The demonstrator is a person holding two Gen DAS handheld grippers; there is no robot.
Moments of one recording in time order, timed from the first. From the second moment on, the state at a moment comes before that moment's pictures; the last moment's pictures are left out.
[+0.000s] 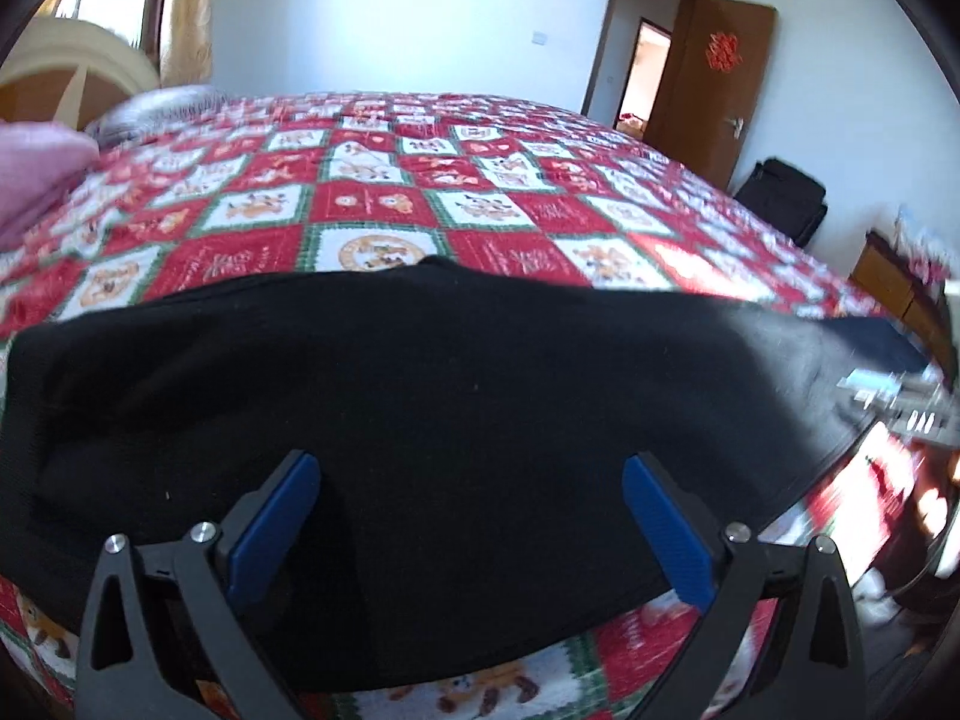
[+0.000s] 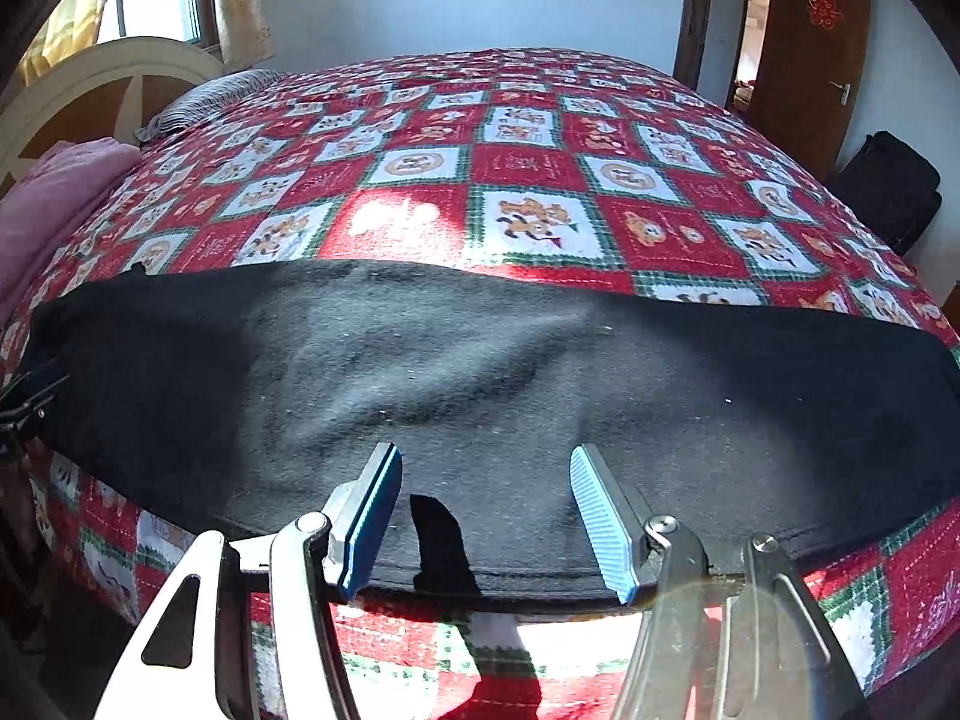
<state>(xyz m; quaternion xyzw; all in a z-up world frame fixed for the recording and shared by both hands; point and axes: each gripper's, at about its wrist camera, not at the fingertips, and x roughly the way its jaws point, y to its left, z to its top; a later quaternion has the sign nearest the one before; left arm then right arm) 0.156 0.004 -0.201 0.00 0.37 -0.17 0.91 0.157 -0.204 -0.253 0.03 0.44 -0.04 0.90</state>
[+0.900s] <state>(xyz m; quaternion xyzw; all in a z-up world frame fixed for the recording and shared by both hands) 0.145 -0.003 -0.205 0.03 0.35 -0.17 0.92 0.116 -0.425 -0.185 0.17 0.35 -0.16 0.91</state>
